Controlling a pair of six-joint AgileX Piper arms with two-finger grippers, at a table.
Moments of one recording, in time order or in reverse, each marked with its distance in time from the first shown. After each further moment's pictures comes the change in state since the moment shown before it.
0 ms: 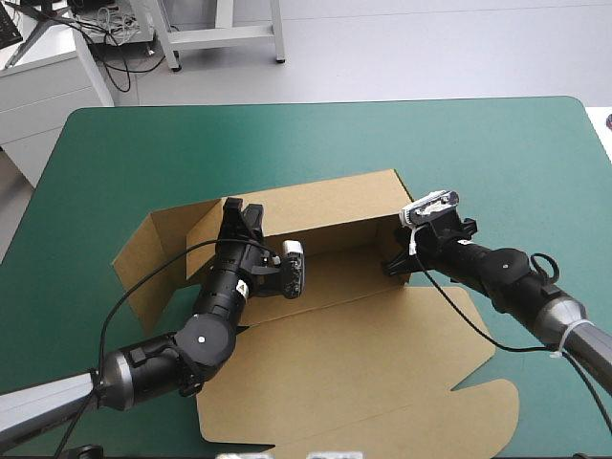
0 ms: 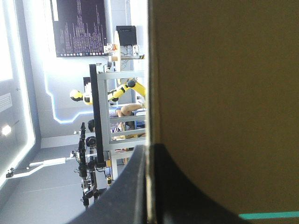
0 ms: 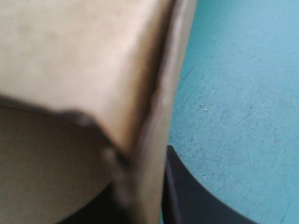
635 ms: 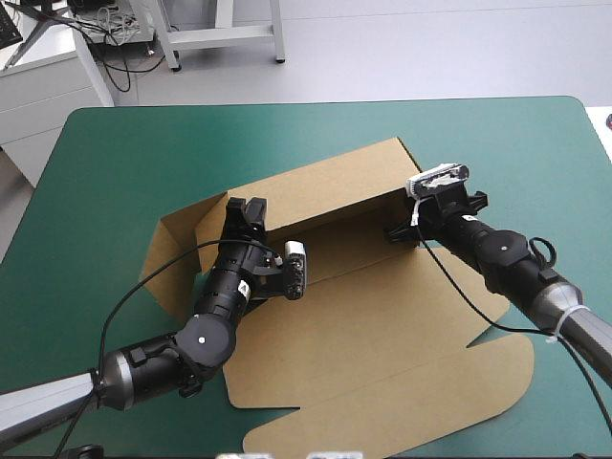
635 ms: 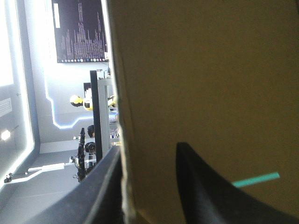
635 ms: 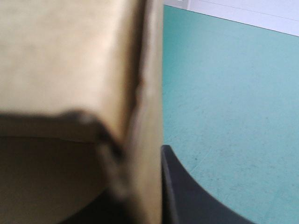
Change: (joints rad) left arm -0.004 0.000 -0.001 0.015 -0.017 -0.017; right arm 0.001 0.032 -0.108 0.065 -0.157 -0.036
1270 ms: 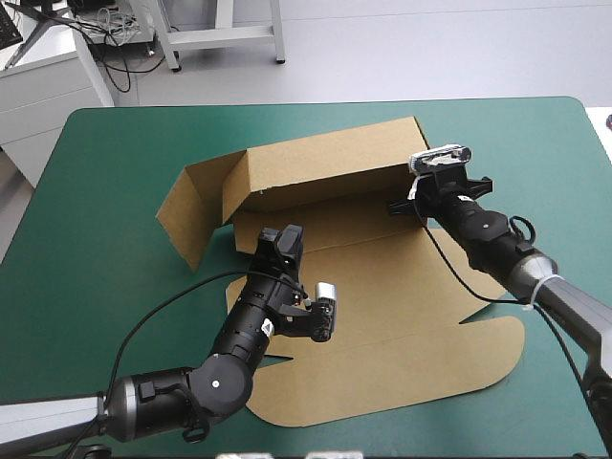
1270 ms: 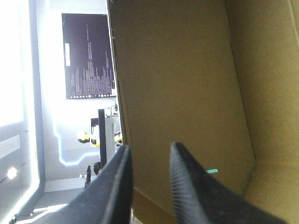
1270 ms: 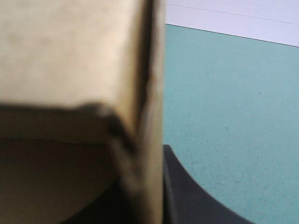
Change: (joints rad) left arm -0.236 0.000 0.000 -0.017 0.087 -0.009; right arm 0.000 0.134 -0.108 0.032 -0.156 0.025
